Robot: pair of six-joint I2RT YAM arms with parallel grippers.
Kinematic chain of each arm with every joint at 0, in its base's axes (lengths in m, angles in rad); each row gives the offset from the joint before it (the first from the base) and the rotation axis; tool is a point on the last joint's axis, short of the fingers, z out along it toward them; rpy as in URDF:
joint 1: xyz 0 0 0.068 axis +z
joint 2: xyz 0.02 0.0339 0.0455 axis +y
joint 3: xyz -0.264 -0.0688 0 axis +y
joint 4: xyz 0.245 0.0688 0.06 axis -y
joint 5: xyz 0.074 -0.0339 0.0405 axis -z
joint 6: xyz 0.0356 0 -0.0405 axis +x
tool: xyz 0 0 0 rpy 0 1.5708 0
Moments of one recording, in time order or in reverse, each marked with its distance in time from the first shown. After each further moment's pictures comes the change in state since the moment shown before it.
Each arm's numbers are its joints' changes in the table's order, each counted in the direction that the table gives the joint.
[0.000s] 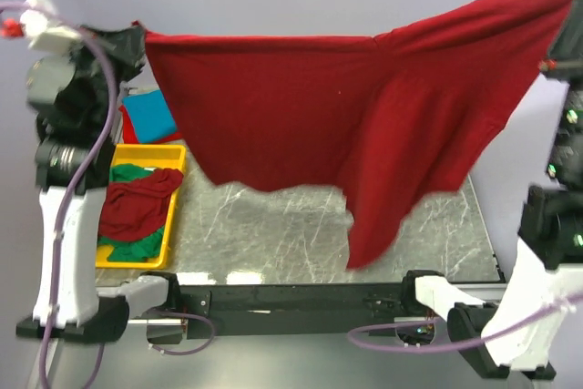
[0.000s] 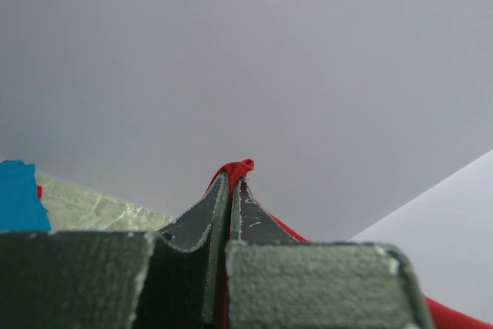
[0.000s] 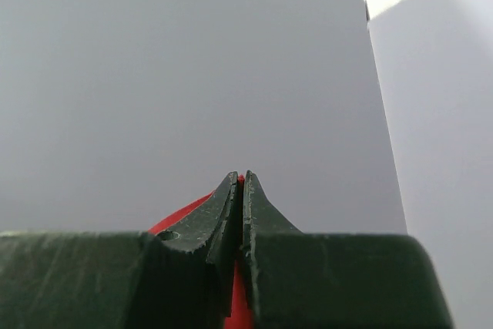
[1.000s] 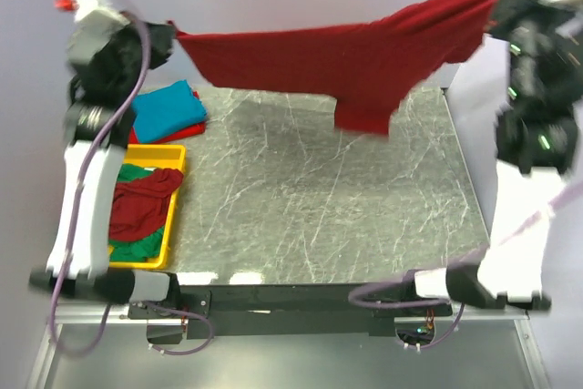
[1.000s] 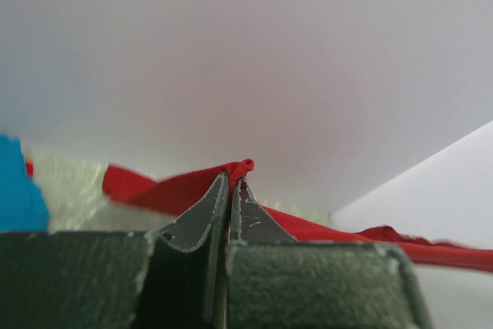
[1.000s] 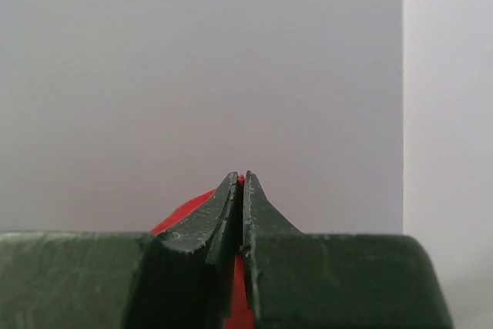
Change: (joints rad) left arm -0.002 0.247 -0.087 -0.014 0.152 0.040; right arm 0.000 0.269 -0.038 -0.117 -0.040 -0.037
